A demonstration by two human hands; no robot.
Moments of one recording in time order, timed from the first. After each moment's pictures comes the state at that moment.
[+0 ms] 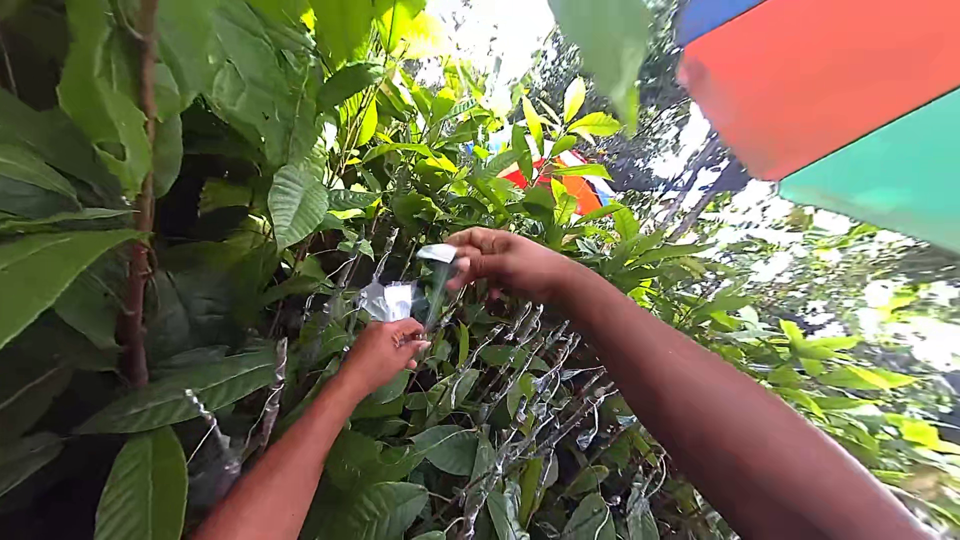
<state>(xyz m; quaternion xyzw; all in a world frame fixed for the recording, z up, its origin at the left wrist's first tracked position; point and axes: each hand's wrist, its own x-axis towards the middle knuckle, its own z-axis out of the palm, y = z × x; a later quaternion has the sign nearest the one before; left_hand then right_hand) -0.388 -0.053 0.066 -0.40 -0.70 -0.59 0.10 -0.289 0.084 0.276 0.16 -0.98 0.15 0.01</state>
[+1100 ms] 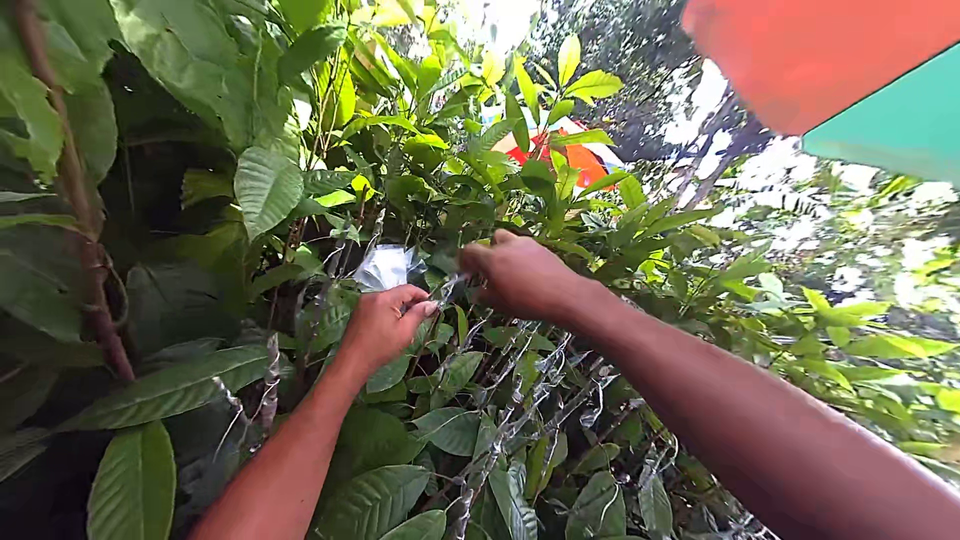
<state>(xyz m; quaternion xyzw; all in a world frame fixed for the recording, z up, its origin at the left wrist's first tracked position) -0.365 -0.046 0.087 -0.36 -0.69 -0.59 0.20 -0.263 0.093 0.255 0.14 -0.97 -0.12 0.13</state>
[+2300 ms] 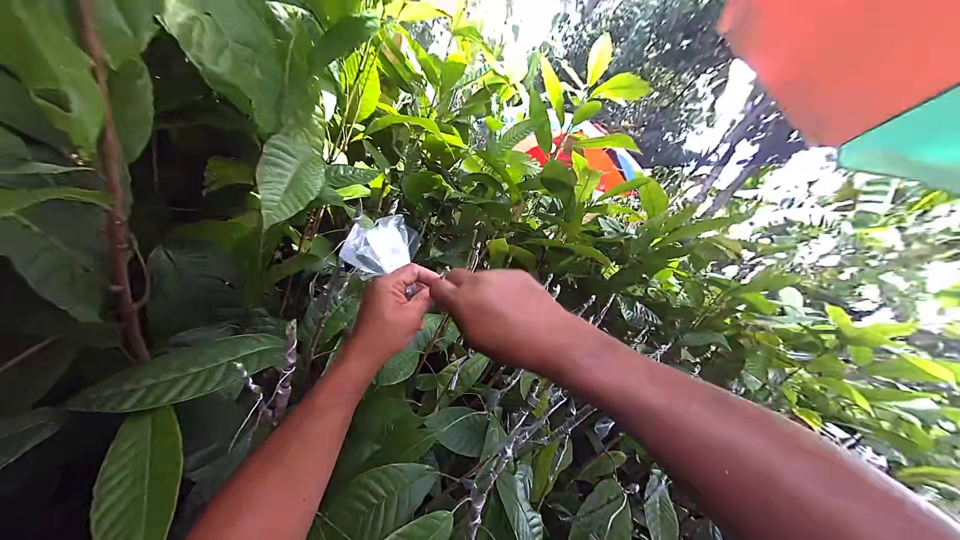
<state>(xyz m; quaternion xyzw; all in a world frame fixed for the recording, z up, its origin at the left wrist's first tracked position) -0.365 -0.053 0.089 -0.36 -0.55 -0.73 0.20 -0.261 0.050 0.217 0.22 -0.92 -0.28 0.17</state>
